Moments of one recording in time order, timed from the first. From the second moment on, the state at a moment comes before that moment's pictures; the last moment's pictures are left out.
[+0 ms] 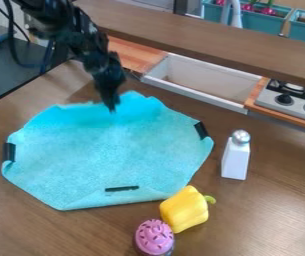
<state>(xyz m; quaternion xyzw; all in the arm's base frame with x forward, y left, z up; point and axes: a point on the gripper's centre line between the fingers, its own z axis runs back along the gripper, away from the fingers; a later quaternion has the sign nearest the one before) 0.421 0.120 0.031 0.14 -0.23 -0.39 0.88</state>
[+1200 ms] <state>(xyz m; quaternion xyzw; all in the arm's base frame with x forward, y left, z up) 0.313 0.013 0.036 0.14 -0.22 -0.49 0.83</state>
